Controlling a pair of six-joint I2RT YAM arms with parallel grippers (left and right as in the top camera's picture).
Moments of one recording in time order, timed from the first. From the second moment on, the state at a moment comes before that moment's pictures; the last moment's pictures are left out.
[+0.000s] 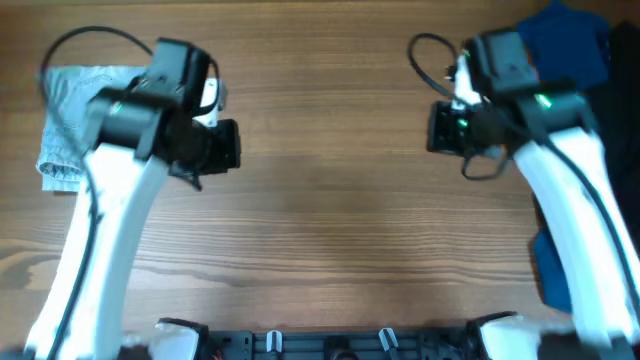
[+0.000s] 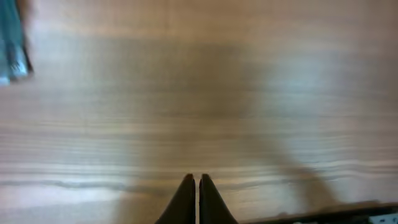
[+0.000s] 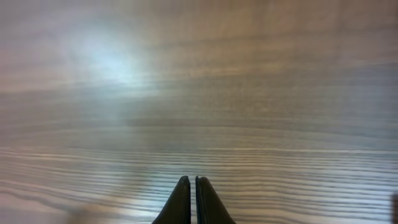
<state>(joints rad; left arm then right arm) -0.23 1.43 1.62 -1.42 0.11 -0.29 0.23 1.49 1.58 -1.29 -0.10 0.34</state>
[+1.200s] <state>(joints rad) -0.23 0.58 0.99 -1.13 0.02 -0.29 0.23 0.58 1.02 -1.12 -0.01 0.38</state>
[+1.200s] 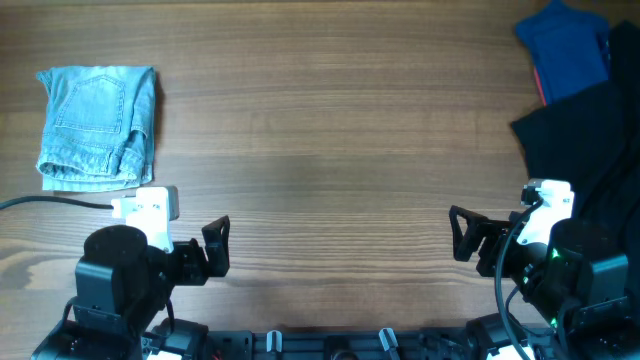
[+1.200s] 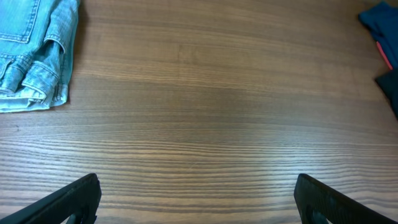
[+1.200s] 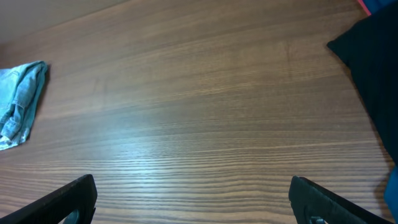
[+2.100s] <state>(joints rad) -0.23 0.58 0.99 -1.13 0.01 -0.29 0.15 0.13 0.30 -0.02 -0.11 0.02</state>
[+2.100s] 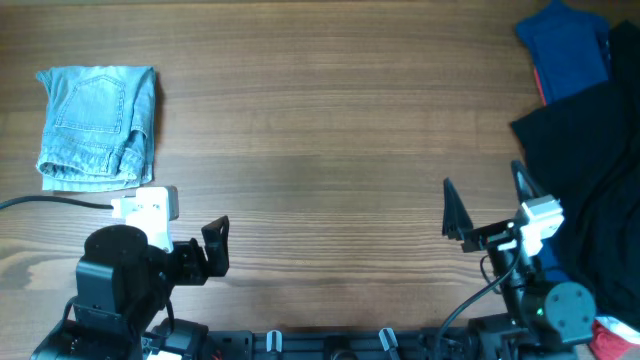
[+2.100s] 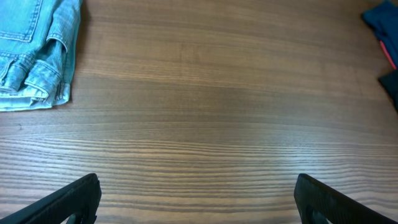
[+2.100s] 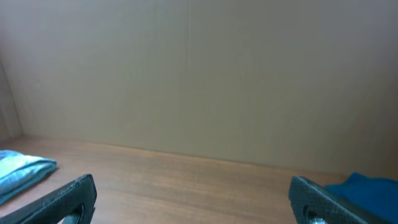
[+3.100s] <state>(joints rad) -0.23 0.58 0.99 -1.13 0.01 -0.29 0.06 0.01 0.01 0.01 -0.16 -0.02</state>
